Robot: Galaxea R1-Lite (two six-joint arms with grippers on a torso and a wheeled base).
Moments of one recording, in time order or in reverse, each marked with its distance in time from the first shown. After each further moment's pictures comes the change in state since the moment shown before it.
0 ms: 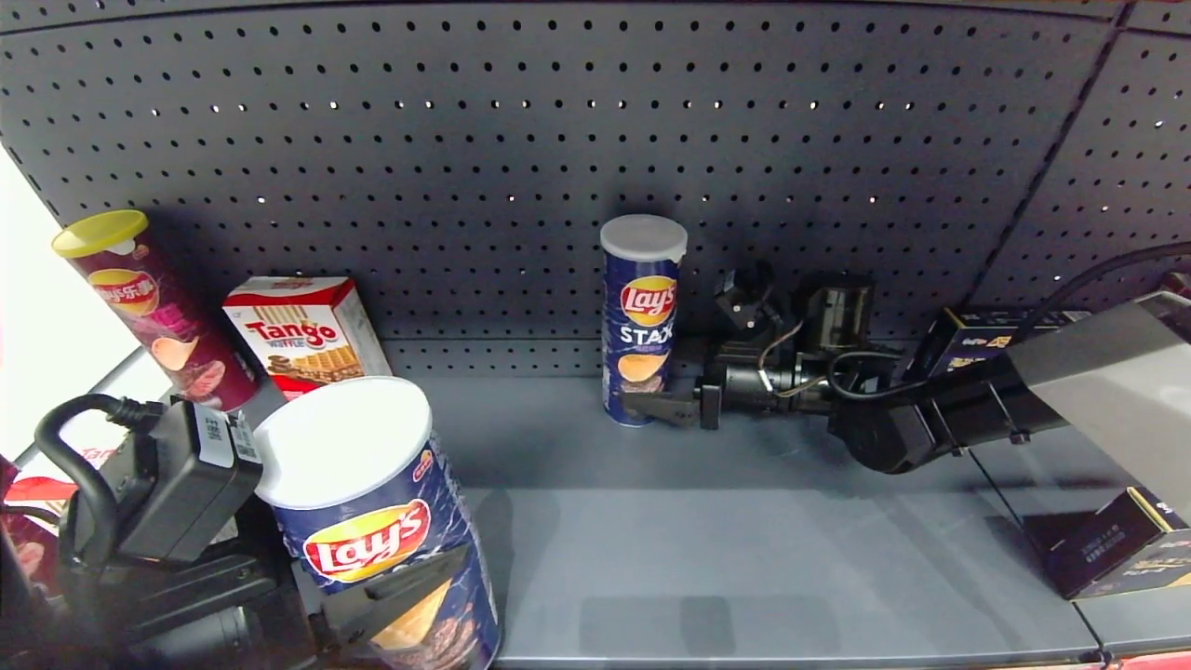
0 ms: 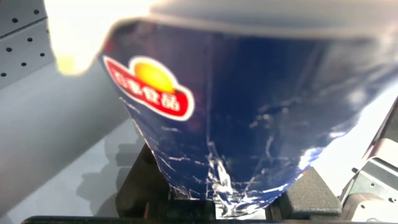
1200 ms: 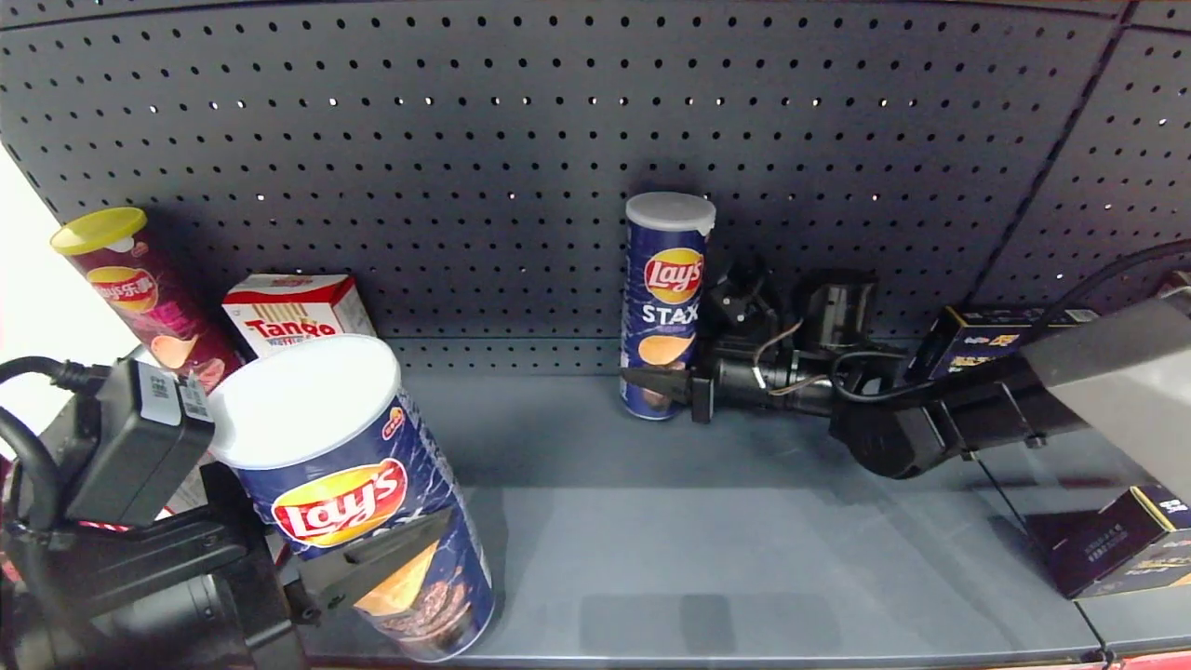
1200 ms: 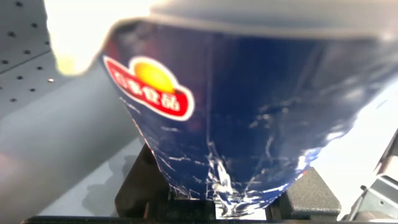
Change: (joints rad) left arm 0.031 -0.025 -0.036 -0.006 -0.003 0.000; right arm 0.036 -0.060 0.053 -0.007 -0.142 0.001
